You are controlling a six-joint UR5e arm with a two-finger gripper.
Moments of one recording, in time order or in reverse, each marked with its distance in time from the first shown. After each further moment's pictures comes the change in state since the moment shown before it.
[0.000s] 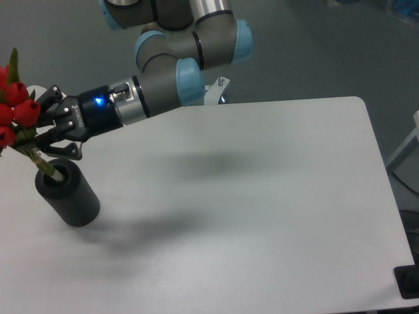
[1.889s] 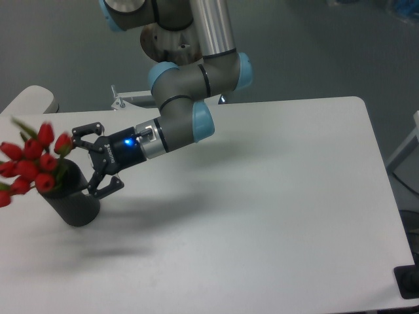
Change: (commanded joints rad) arm 0.072 -0.106 -0.193 0.002 0.018 0.287
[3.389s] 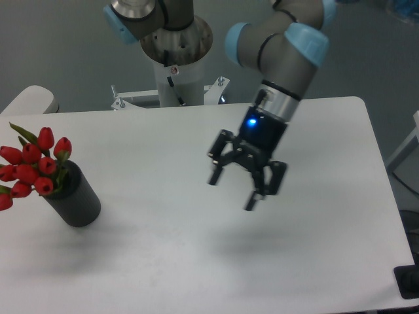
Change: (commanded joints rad) arm 0.305 0.046 0.521 -0.009 0.862 0.064
